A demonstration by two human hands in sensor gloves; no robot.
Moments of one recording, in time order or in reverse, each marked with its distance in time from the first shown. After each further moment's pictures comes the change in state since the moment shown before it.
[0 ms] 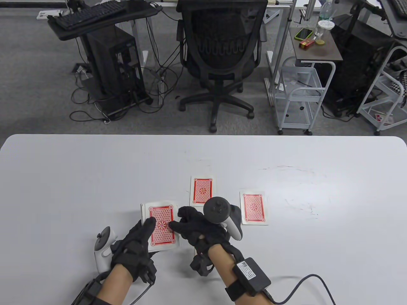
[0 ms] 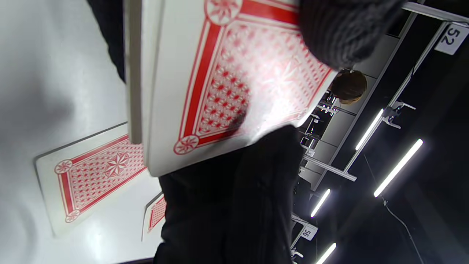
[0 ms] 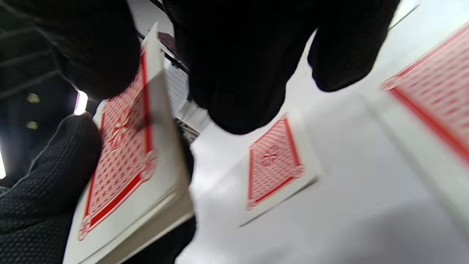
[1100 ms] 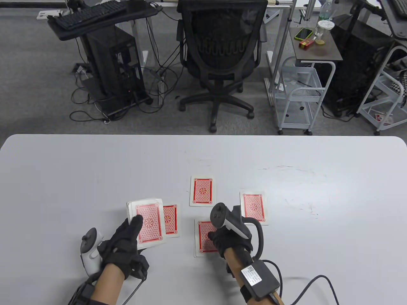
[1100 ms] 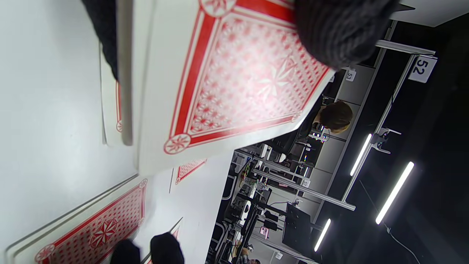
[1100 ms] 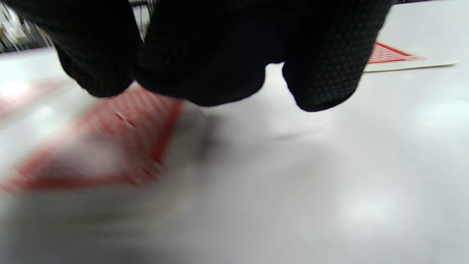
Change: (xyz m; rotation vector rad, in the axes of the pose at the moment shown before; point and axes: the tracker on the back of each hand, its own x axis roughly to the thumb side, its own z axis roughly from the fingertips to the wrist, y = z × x) left_hand 0.010 0.033 0.006 0.149 -0.045 -0.026; right_hand -0.046 -0.040 0.009 0.026 0.330 0.666
